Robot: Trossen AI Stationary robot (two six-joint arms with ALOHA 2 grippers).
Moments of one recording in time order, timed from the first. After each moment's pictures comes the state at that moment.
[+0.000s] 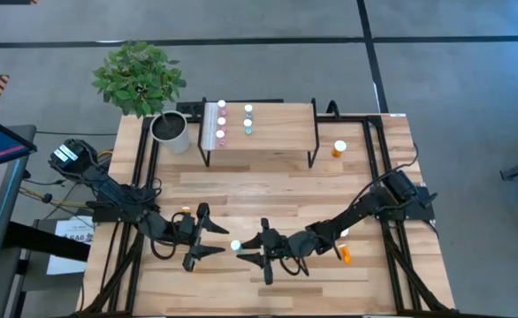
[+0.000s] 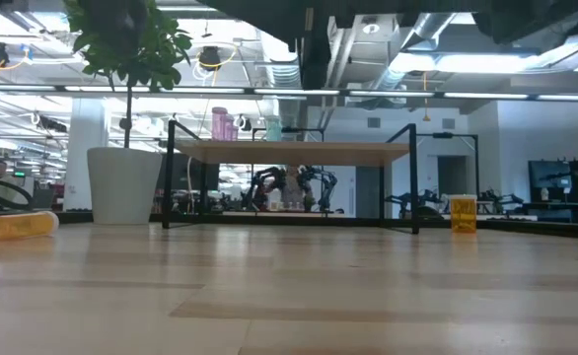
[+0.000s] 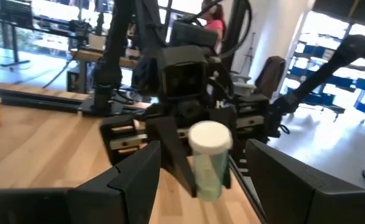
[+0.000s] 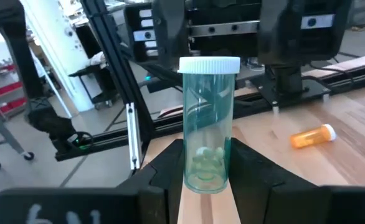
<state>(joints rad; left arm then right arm) -0.65 1.31 0.41 0.94 -0.49 -0.20 0.47 2.01 1.07 0.93 0.39 0.32</state>
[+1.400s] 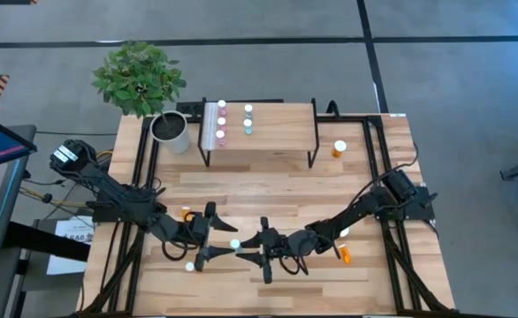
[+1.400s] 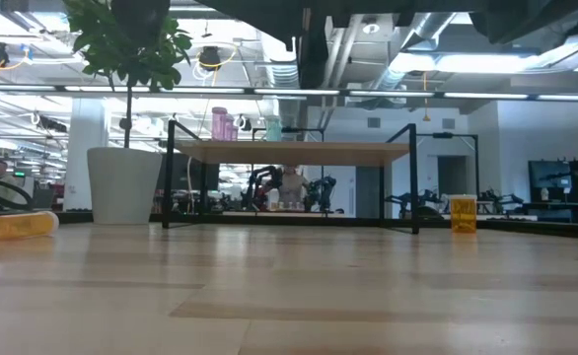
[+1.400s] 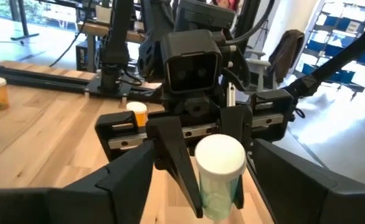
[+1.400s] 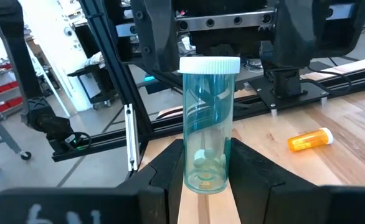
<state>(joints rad) -0.60 1.31 0.58 0.63 -0.46 -0.27 0.45 2.01 1.08 0.93 0.39 0.31</state>
